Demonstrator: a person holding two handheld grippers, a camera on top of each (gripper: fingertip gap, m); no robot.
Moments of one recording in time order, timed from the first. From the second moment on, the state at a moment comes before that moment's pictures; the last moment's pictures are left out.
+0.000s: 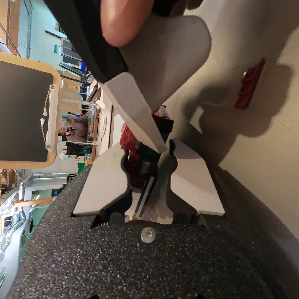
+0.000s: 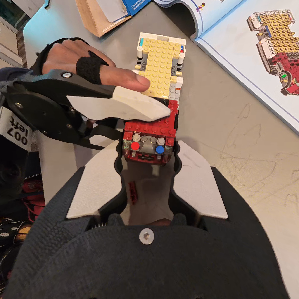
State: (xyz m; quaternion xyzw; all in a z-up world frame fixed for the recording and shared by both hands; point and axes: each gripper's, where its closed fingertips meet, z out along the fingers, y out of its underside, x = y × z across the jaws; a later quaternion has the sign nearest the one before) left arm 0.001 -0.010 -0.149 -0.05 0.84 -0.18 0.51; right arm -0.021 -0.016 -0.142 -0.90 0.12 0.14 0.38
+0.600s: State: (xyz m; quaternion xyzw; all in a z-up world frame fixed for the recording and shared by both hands) left arm 0.003 -0.007 -0.146 -0.03 0.82 -0.10 0.56; right arm -0.015 -0.051 -0.124 -0.92 0.05 0.02 0.40
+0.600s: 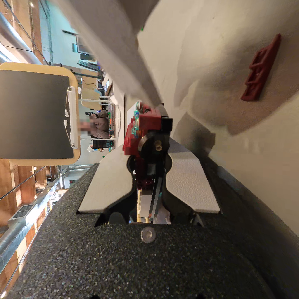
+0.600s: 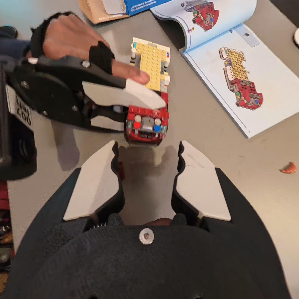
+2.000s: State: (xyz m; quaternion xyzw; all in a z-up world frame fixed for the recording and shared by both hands) left arm 0.036 0.005 -0.103 0.04 0.74 -0.01 0.67; right arm 0.003 -0.069 -0.123 -0.85 -0.11 -0.23 0.46
